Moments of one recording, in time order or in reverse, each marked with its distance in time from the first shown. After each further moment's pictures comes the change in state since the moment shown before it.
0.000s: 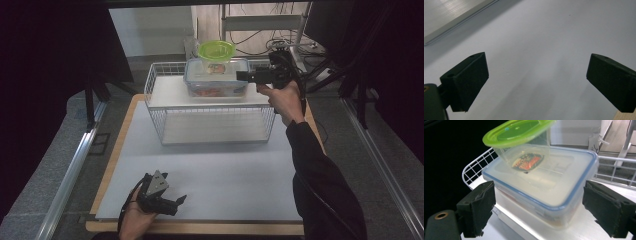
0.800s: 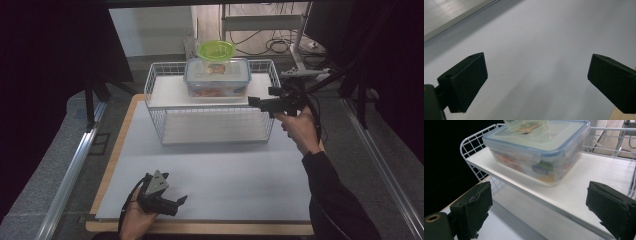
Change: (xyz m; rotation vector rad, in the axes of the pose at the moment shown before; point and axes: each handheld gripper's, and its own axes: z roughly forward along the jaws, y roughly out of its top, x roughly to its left) left arm 0.000 0.000 0.001 -0.030 -0.027 -0.016; right arm 0.001 -0.059 -0.035 -0.004 -0.028 -0.099
